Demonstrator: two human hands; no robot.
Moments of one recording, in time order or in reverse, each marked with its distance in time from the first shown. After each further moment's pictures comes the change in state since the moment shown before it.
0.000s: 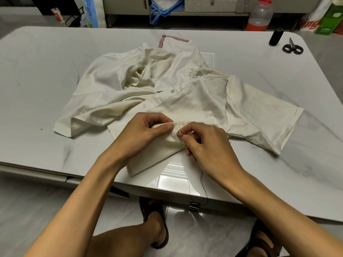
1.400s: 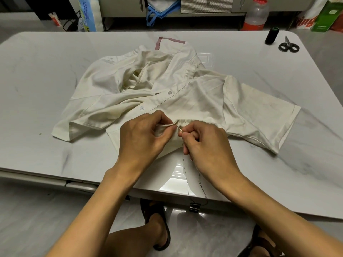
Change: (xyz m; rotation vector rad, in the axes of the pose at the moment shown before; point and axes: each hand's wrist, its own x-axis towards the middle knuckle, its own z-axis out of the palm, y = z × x) left_hand -0.007 -0.005 0.020 0.621 0.454 0.523; right_hand -0.001 -0.007 0.006 -0.005 0.116 0.106
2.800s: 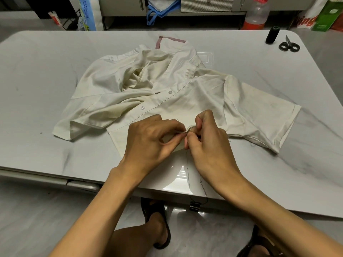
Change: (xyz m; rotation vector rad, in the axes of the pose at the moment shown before) left_hand -0.003 0.002 0.004 0.035 0.017 0.269; right_hand -0.009 -0.005 -0.001 0.024 0.027 -0.066
